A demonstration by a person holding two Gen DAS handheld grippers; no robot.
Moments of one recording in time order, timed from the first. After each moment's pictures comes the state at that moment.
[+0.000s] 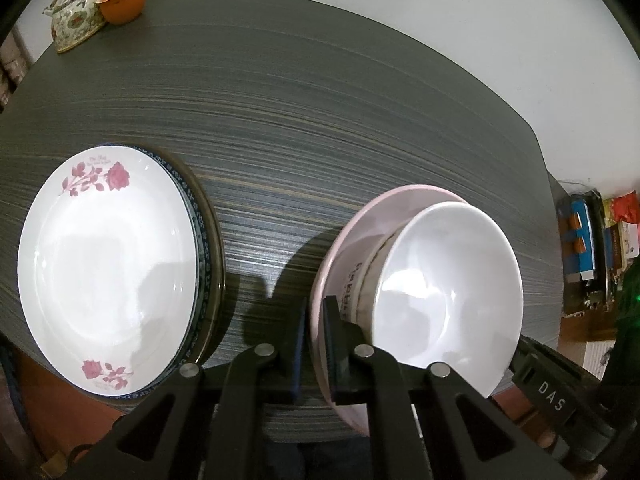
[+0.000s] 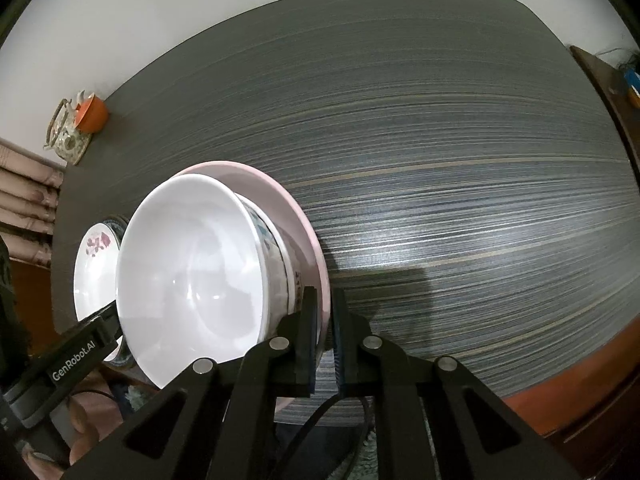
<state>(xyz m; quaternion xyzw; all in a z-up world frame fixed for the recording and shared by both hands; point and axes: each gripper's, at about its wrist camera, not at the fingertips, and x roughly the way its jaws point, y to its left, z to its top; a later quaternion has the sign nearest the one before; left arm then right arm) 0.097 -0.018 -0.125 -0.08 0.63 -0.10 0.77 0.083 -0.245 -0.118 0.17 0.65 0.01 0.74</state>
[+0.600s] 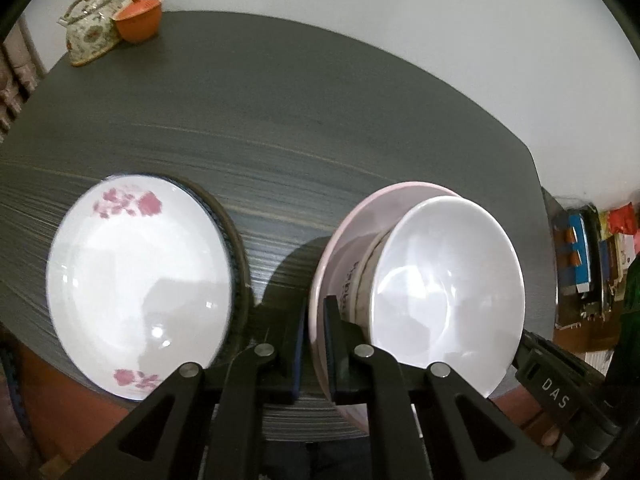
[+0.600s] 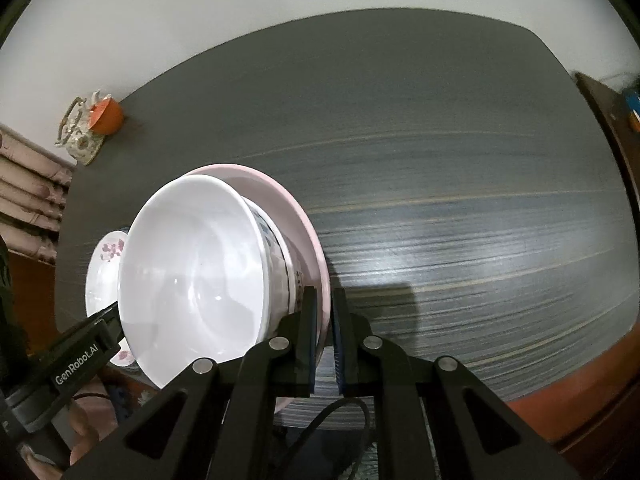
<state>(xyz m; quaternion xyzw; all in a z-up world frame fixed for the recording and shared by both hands) 0.105 0.012 -0.094 -0.09 0.60 -0.09 0.79 0.096 -0.223 -0.090 0.15 0.64 0.02 0.76</state>
